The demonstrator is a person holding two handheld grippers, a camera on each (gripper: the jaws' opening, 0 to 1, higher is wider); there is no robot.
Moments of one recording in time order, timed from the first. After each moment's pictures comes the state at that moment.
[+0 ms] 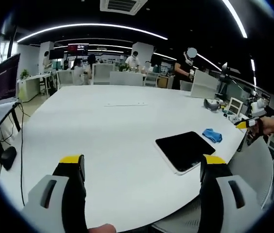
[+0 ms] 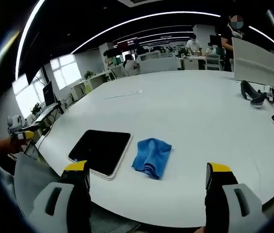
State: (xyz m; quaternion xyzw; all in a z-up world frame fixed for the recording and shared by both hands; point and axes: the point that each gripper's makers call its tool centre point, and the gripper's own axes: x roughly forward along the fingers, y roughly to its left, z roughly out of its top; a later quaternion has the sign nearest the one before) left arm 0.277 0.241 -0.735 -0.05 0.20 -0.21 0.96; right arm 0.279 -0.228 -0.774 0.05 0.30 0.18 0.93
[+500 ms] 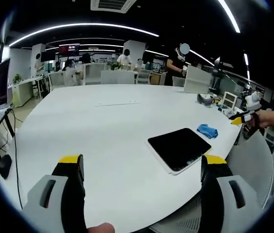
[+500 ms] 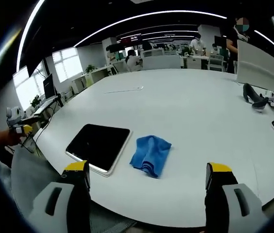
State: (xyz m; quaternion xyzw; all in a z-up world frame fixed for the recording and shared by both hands) left arm 0.280 0.221 -0.738 -0.02 0.21 -0.24 0.95; right arm 0.280 -0.233 -0.778 0.02 0.32 0.16 0.93
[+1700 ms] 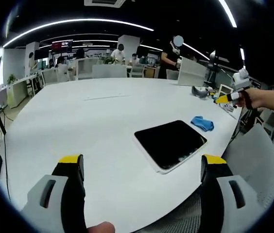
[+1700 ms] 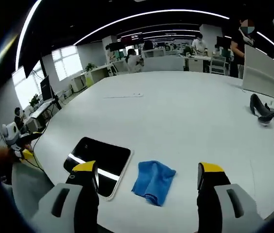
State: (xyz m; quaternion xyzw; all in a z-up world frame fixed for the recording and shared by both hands) left arm 0.276 0.169 -0.769 0.00 0.24 -0.28 0.93; right arm 0.344 -0.207 -0.765 0.01 0.34 0.17 0.93
